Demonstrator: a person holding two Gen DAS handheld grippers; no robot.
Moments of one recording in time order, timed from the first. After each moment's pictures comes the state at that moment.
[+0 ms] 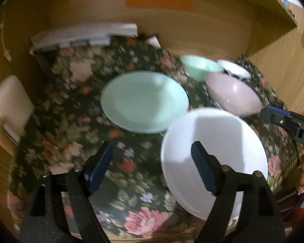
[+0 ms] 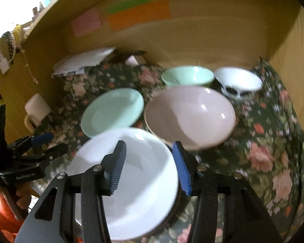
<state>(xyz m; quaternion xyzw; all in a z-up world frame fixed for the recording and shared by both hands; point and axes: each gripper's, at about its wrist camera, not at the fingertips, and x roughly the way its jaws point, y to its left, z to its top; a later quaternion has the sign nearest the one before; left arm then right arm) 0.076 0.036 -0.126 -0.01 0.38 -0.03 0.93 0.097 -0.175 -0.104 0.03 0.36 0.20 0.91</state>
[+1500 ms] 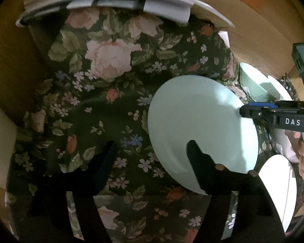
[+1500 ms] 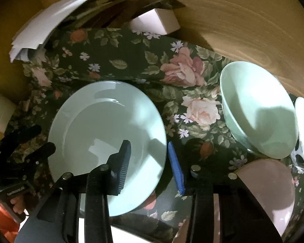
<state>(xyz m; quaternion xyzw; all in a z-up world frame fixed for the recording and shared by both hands) 0.203 0.117 -0.177 -0.07 0.45 0.01 0.89 0.293 -0.068 -0.149 -0.07 0.53 0.23 0.81</state>
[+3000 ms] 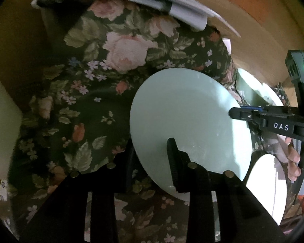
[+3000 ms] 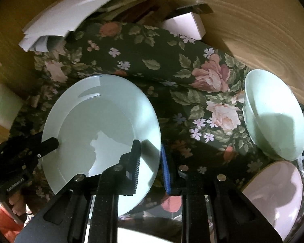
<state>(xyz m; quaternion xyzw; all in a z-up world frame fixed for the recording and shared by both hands) 0.191 0.136 -0.181 -0.11 0.44 -0.01 0.89 0.279 -0.022 -0.157 -0.07 0.52 0.26 0.81</state>
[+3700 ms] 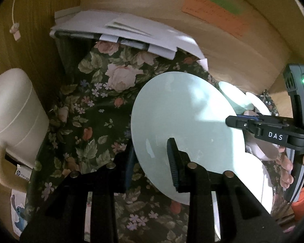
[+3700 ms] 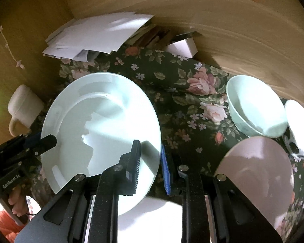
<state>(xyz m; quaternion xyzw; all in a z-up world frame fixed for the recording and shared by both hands) 0.129 0.132 -0.134 -0.11 0.38 -0.02 0.92 0.231 -0.046 -0.113 -0.05 0.47 0.27 0.84</state>
